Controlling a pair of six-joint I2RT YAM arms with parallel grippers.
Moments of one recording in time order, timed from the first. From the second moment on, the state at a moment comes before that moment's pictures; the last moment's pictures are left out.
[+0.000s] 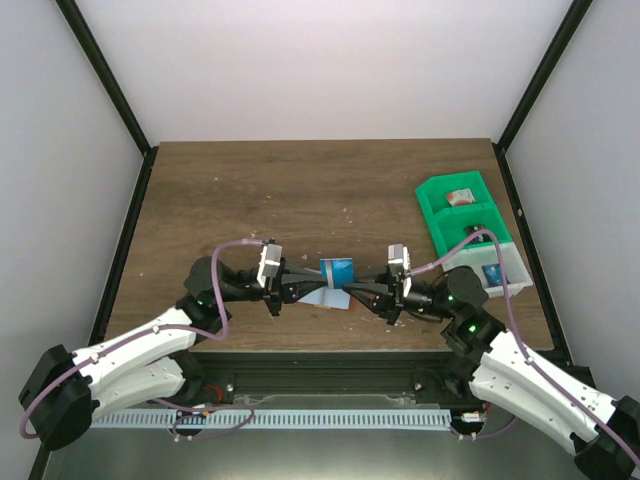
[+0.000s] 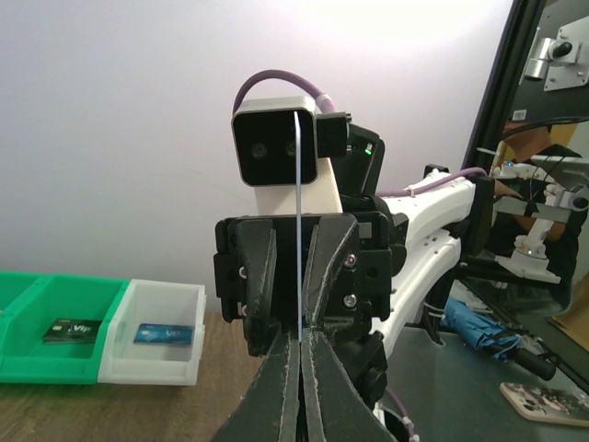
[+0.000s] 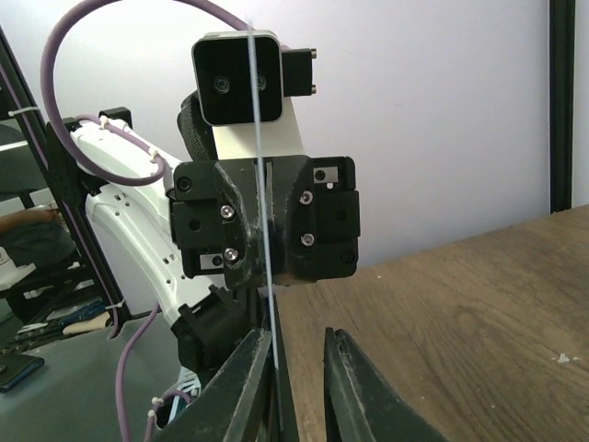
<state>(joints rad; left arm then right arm) -0.81 0.96 0.48 0.78 0.76 -0.39 0.76 0.62 0.41 0.39 -0.65 0.32</state>
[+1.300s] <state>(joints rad) -0.64 0.91 0.56 0.33 0.54 -1.10 0.91 0.80 0.34 0.49 0.25 -0.64</state>
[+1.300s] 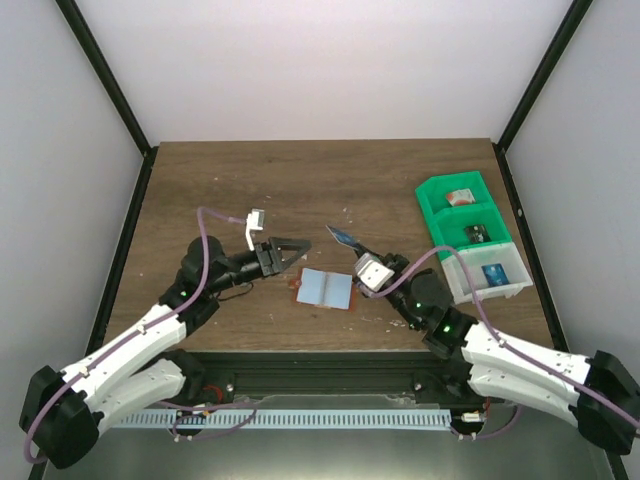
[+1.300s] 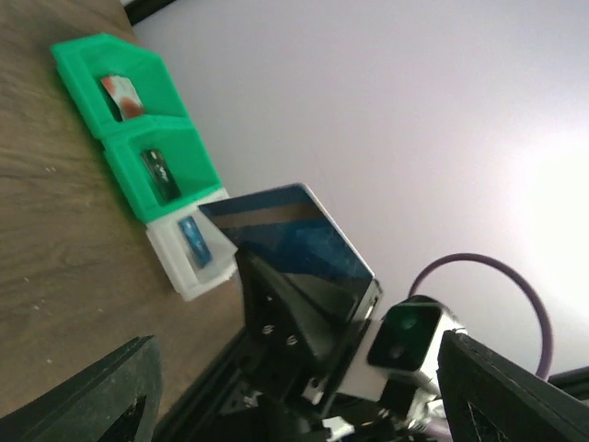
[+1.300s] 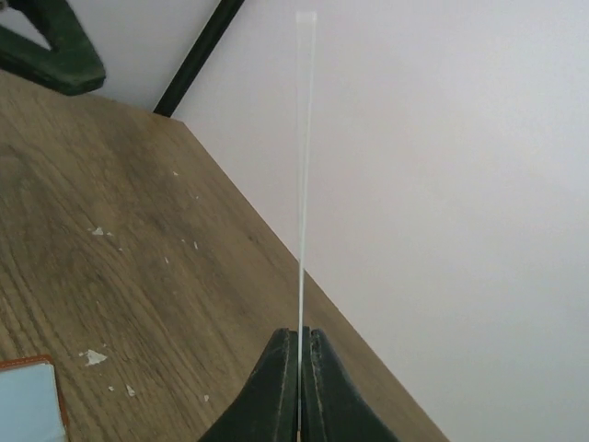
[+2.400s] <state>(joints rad) -0.63 0.96 0.47 0.42 0.68 -1.01 1.21 0.79 0.44 0.35 0.39 -0.58</state>
